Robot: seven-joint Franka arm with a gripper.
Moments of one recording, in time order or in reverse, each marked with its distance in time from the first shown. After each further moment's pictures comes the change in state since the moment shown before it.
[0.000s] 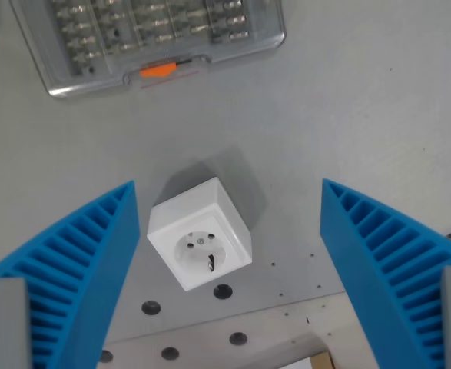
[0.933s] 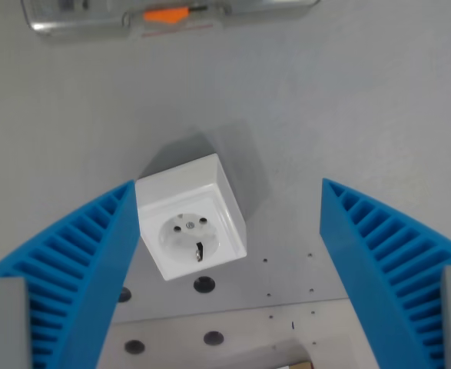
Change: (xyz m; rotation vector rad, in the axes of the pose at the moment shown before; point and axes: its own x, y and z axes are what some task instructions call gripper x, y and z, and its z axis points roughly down) arm -0.032 -0.008 0.046 -0.008 -0.021 -0.143
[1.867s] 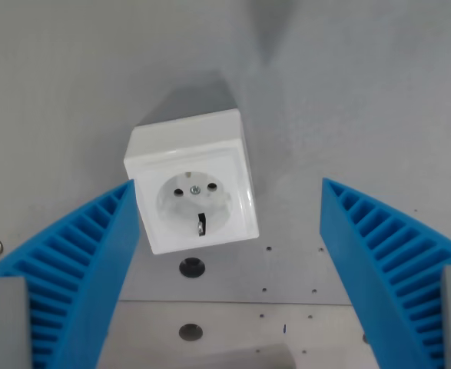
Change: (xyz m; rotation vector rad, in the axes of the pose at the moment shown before) arm -0.041 -0.015 0.044 -0.012 -0.002 -0.166
